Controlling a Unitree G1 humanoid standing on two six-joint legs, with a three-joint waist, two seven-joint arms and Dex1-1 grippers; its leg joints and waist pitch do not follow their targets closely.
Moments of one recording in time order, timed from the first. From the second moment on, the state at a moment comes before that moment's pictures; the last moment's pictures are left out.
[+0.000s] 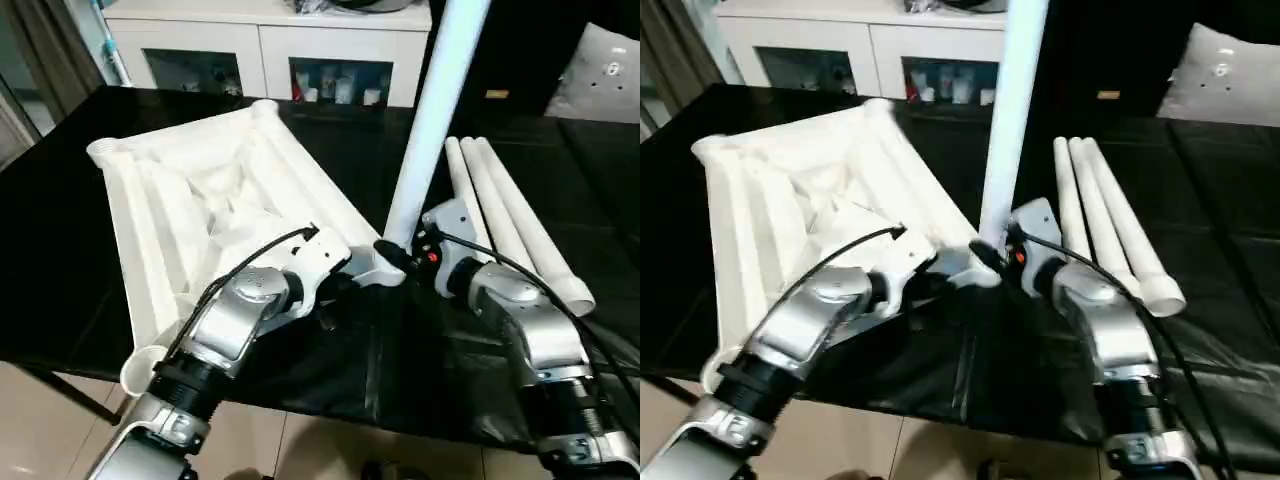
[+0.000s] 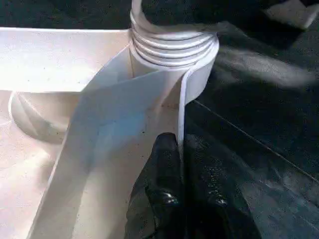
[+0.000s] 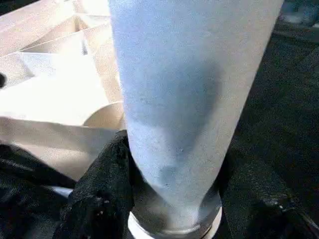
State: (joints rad) left arm -0.52 0.13 -0.31 0.30 0.05 0.49 -0.71; right arm -0.39 -0.24 0.05 0.19 0.11 0.39 0.57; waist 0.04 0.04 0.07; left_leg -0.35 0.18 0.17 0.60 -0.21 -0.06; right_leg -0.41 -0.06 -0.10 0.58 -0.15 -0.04
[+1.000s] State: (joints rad) left arm -0.48 0.43 -0.38 0.28 -0.02 0.14 -1.17; right arm -0.32 -0.52 0.14 0.16 0.21 0.20 1.11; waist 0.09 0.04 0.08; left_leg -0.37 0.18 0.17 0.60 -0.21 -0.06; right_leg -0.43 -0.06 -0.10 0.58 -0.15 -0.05
